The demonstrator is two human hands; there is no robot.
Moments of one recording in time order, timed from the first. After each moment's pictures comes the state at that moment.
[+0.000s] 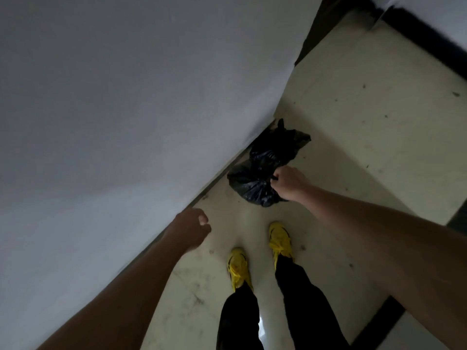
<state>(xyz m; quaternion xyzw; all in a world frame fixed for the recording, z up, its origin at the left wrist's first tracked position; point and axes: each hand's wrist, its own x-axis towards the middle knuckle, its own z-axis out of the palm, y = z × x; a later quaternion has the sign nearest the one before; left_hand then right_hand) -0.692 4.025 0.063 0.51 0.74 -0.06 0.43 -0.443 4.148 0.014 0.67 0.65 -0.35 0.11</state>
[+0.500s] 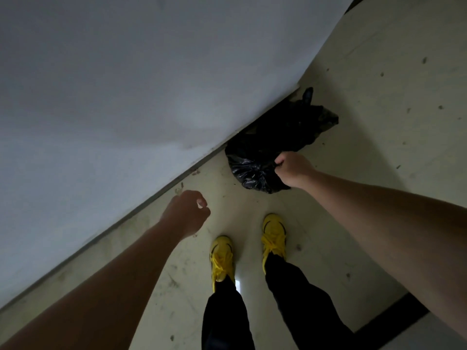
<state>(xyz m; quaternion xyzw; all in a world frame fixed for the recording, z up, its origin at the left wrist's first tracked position) -0.658 4.070 -0.115 0.42 0.78 -0.08 0.45 -0.434 4.209 -0.200 0.62 0.64 -0.41 0.20</state>
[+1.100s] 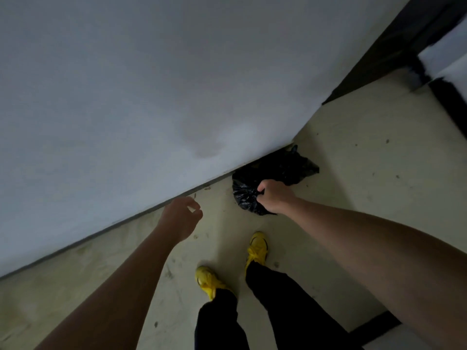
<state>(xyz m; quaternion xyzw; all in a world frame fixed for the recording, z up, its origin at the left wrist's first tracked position) -0.638 4.050 0.038 0.27 0.84 0.07 0.46 -0.443 4.192 -0.038 0.52 0.71 -0.40 0.25</state>
